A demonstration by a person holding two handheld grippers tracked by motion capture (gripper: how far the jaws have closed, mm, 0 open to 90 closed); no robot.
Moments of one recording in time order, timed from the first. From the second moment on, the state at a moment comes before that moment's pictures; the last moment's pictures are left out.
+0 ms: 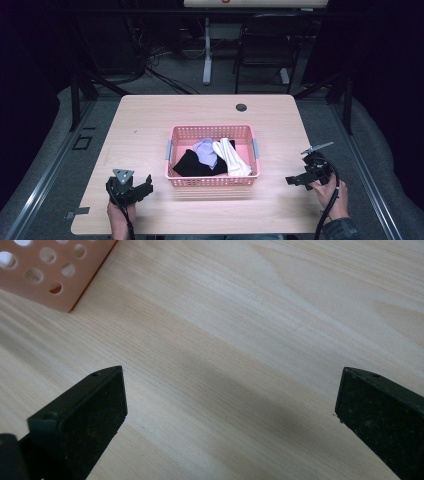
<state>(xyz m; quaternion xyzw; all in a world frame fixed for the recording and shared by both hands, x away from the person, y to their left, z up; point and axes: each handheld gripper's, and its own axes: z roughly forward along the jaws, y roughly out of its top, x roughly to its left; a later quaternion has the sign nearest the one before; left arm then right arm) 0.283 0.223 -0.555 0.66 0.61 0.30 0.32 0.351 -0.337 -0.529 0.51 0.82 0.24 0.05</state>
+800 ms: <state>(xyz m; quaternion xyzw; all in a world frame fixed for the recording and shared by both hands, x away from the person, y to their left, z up) 0.283 0.222 -0.558 0.70 0.58 0.25 0.32 0.382 -0.295 -0.471 0.46 0.86 0.24 0.02</state>
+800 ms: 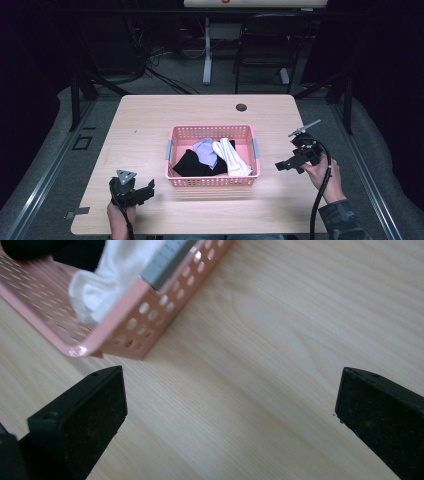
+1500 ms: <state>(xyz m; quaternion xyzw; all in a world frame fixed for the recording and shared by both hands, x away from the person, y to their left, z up) 0.282 0.226 -0.559 0.70 0.59 0.25 0.32 0.432 -0.205 -0.434 0.38 0.89 0.24 0.00</state>
